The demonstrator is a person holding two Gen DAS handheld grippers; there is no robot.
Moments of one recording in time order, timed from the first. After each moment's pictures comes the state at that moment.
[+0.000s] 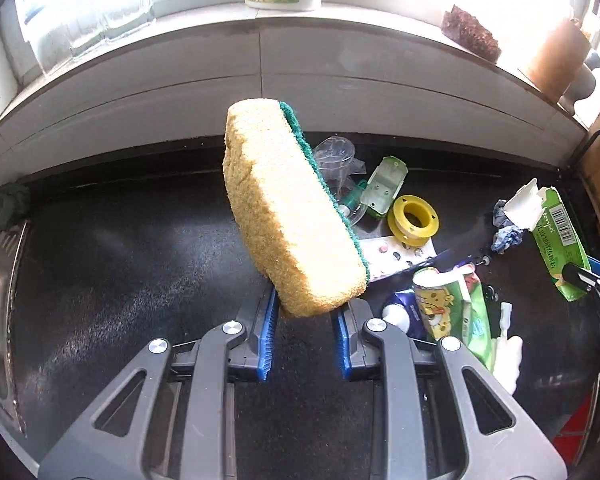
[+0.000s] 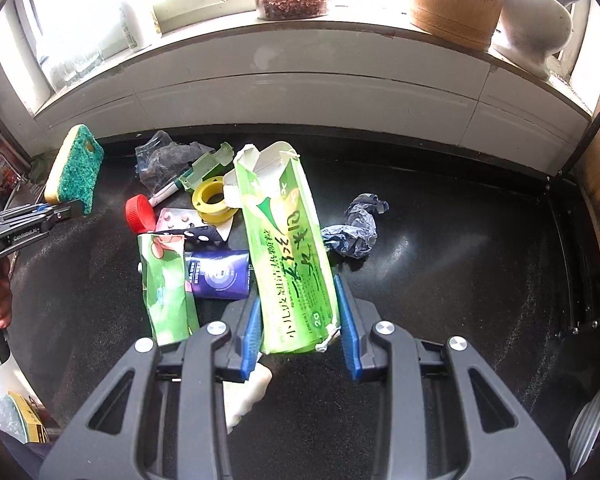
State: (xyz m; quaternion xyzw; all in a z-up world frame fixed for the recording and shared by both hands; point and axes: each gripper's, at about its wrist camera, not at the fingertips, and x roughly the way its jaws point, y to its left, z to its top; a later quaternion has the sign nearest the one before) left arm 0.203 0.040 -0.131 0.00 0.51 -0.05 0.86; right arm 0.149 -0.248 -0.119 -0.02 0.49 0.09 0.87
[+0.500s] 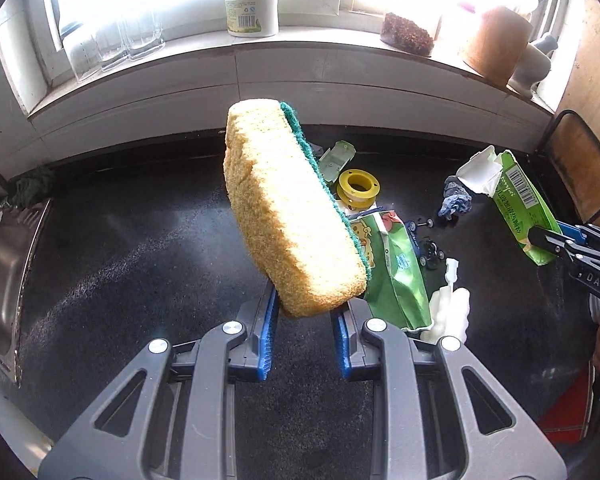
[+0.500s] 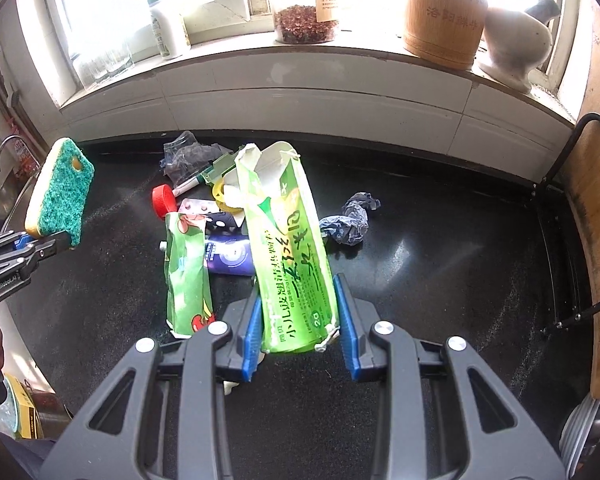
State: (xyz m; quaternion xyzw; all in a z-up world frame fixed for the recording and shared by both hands) left arm 0.106 0.011 -0.091 0.01 0.48 -0.05 0.87; right arm 0.111 -0.253 -0.095 -0.02 0.47 0.10 0.88
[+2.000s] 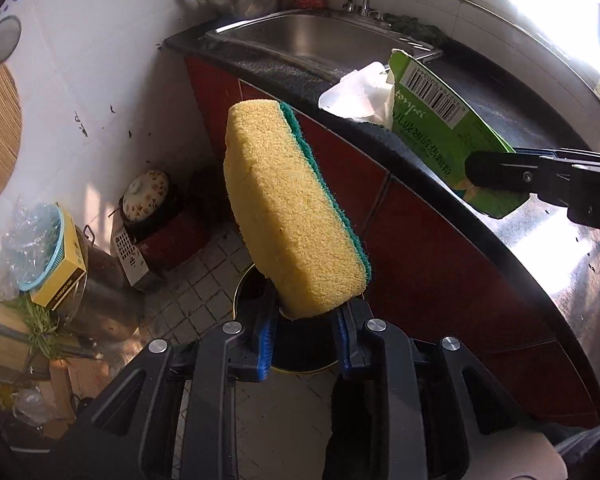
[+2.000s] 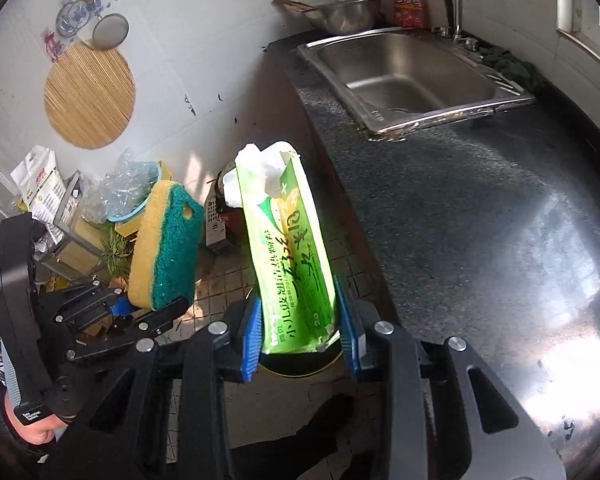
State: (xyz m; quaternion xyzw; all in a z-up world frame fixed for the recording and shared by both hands) left arm -0.299 0.339 -0.175 -0.20 0.47 0.34 0.79; right arm -0.166 0.300 -0.164 -0.21 0.46 0.58 0.63
